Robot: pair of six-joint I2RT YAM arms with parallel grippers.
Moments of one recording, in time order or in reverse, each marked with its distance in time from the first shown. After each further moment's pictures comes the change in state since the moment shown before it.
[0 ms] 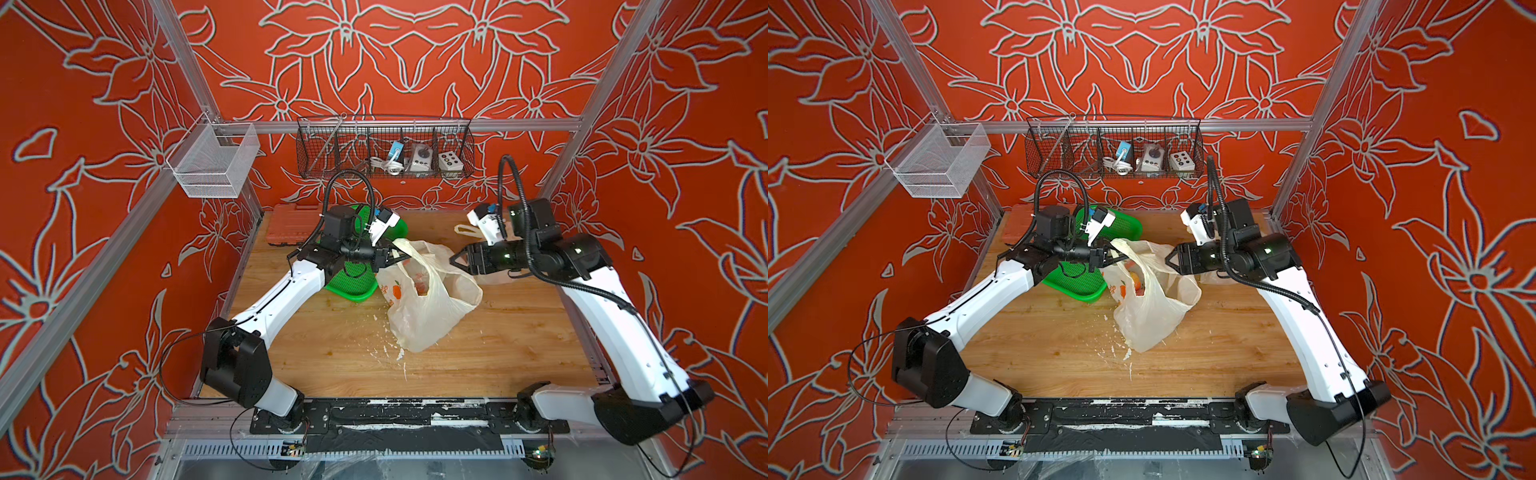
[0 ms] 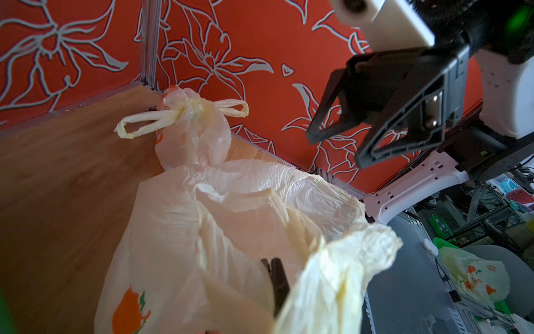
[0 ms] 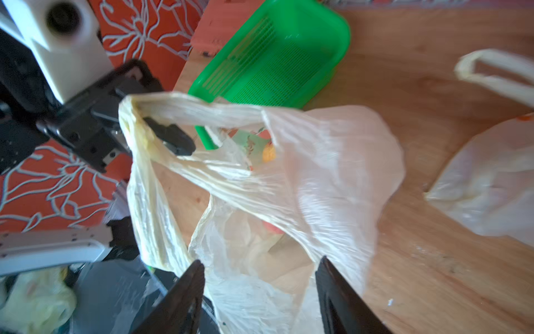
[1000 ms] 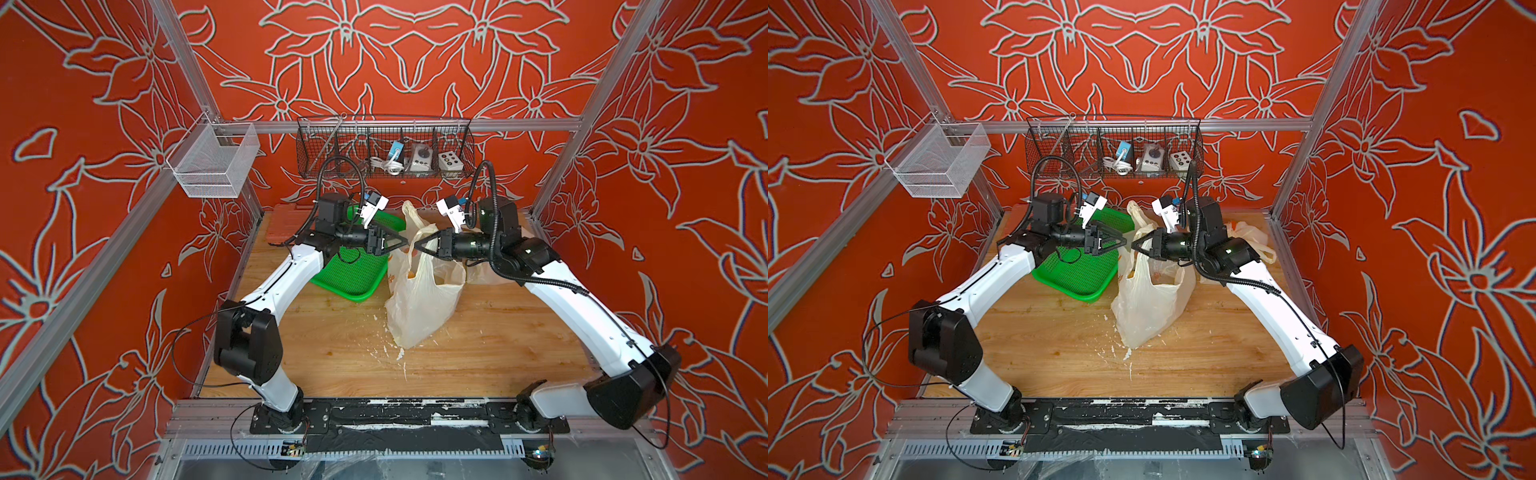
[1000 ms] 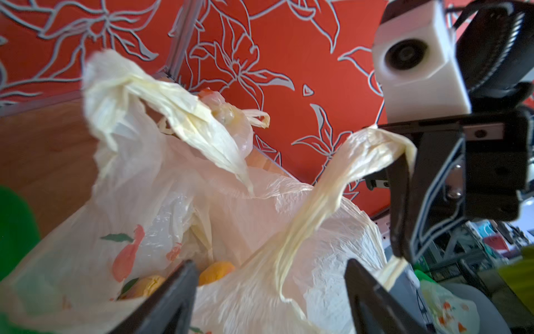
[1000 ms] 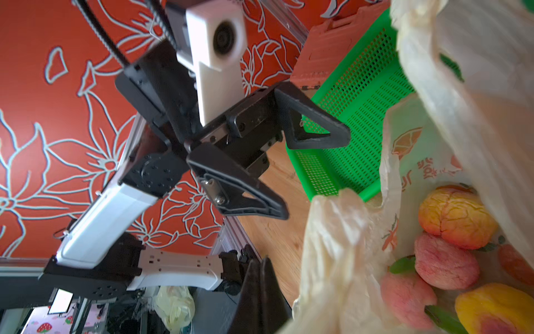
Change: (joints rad) left arm 0.109 0.051 0.019 0.058 0.041 -0.192; right arm 0.073 0.032 -0.220 0.673 -0.217 0.483
